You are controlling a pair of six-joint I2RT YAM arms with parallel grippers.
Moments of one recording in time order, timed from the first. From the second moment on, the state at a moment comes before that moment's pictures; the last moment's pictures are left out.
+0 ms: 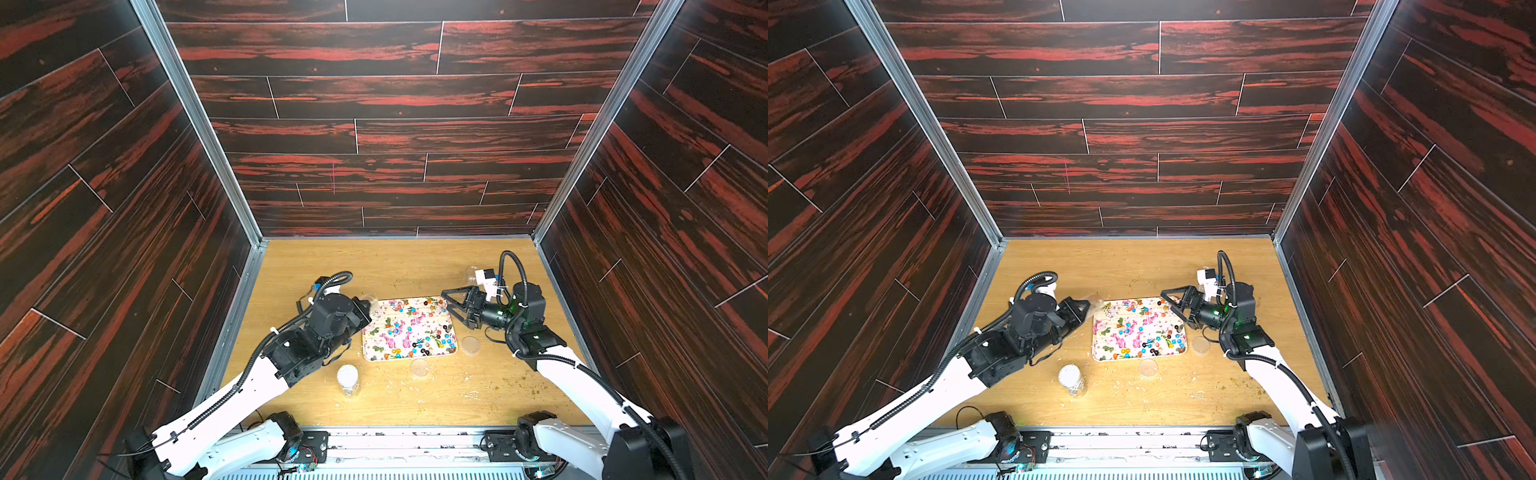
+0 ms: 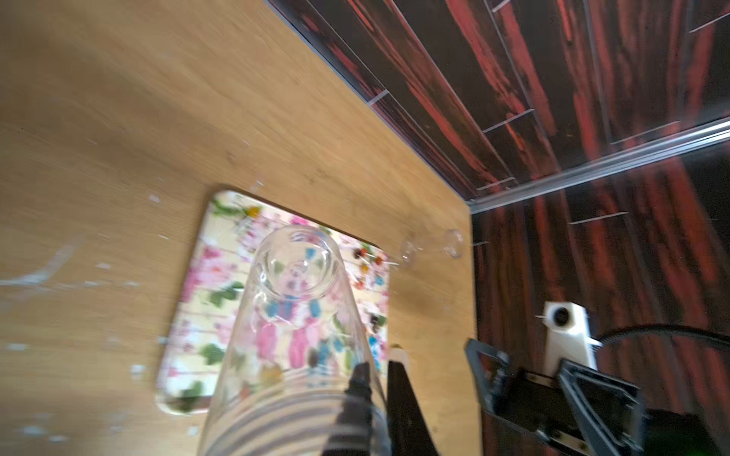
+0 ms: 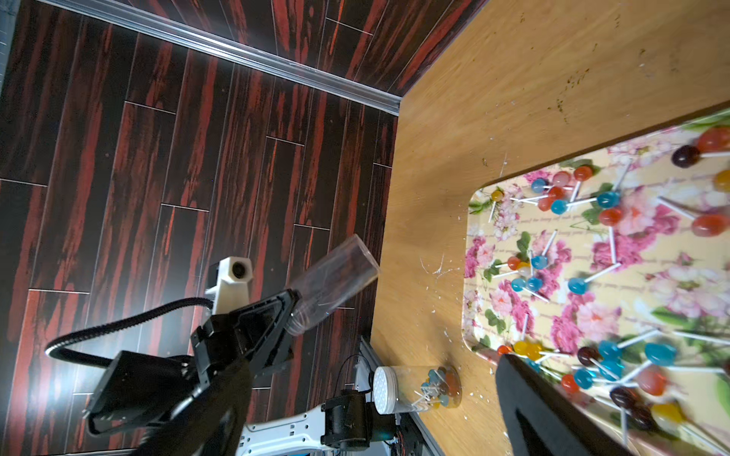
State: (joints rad) left arm -0.73 0.99 0.97 -0.52 -0.27 -1.07; right arm 0.27 1.07 0.63 0.16 -0.82 1.06
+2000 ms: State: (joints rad) left arm -0.30 1.61 1.58 -0.90 -0.02 -0.43; right arm 0.17 0.84 0.60 -0.17 -0.73 0.82
